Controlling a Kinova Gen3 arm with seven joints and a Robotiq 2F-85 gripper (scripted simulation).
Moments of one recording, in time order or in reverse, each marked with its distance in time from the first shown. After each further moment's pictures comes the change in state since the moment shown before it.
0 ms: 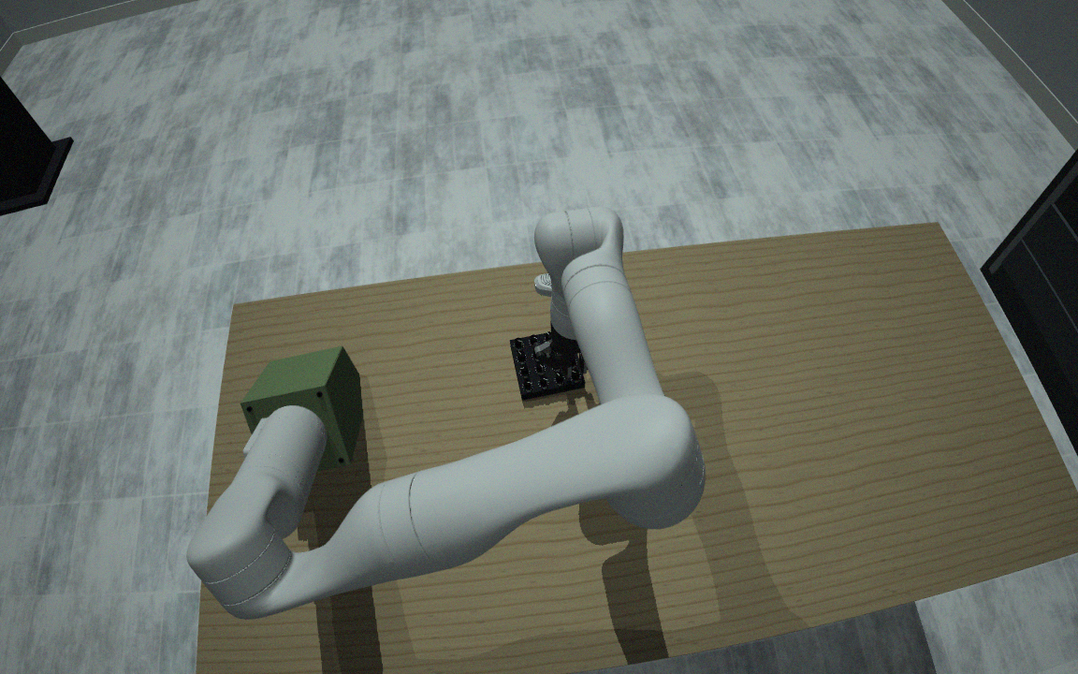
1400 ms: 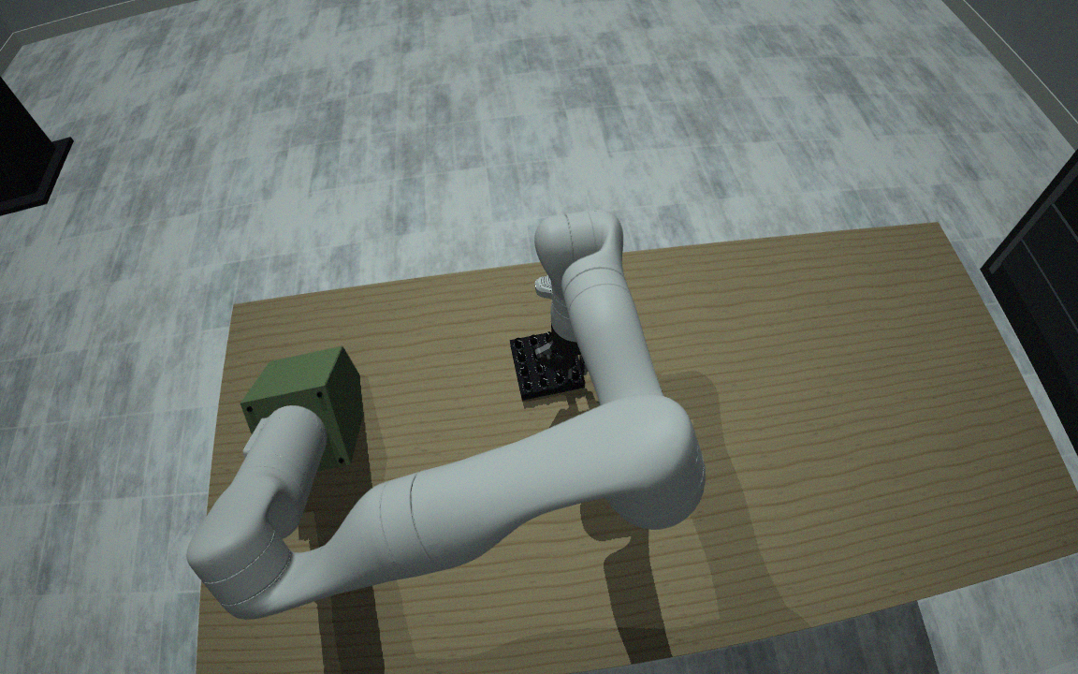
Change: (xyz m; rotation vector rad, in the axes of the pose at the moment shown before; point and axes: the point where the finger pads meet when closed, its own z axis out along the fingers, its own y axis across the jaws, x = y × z) arm 0.000 0.001 0.006 -0.003 0.001 0.000
